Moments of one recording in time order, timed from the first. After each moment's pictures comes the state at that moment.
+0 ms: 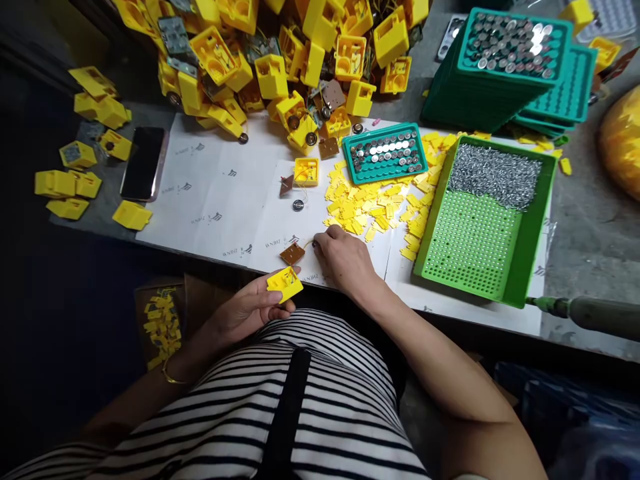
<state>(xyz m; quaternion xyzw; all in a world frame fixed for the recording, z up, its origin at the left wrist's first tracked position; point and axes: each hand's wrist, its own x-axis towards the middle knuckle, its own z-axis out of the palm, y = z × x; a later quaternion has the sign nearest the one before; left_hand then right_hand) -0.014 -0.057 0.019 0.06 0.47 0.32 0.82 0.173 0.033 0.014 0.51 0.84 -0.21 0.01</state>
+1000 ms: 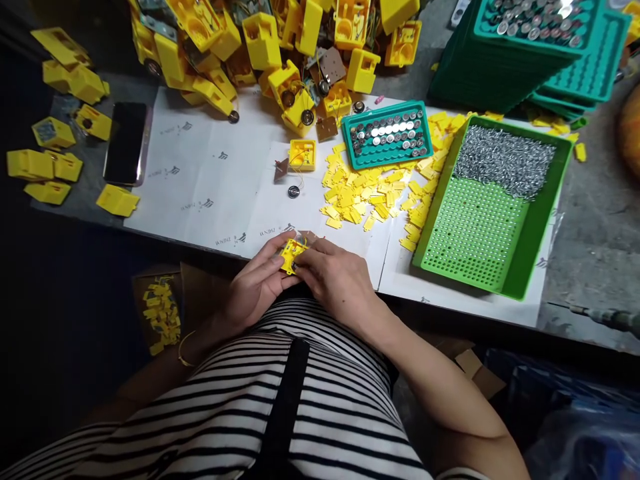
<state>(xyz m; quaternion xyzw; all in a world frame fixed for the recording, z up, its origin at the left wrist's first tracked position) 0.016 -0.044 0.023 0.17 0.46 0.45 0.75 0.179 -0.004 0.040 0.45 0.80 -0.38 -0.15</state>
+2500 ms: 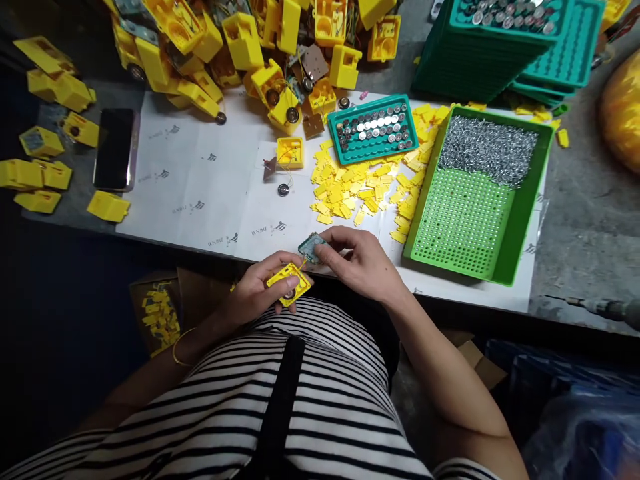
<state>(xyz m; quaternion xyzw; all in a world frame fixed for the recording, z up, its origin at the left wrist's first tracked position) 0.013 -0.049 0.025 0.41 0.53 0.25 0.70 0.214 0.012 0.039 0.47 0.64 -0.56 -0.23</state>
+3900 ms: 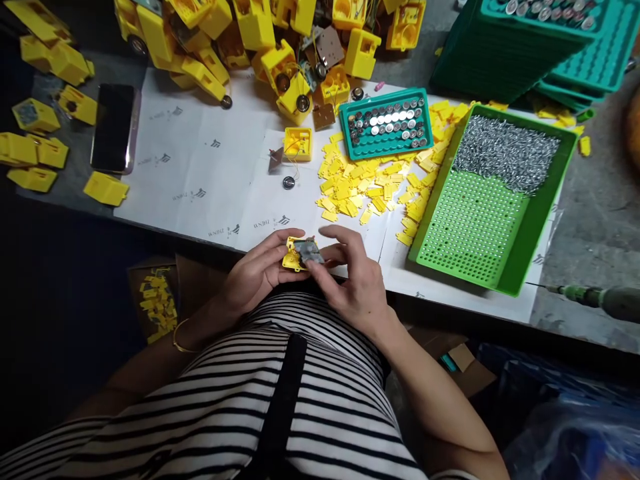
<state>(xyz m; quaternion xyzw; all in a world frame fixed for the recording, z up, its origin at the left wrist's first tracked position) 0.018 -0.039 0.015 0.17 0.46 0.40 0.78 0.199 -0.026 0.026 0.46 0.70 -0.38 -0.39</state>
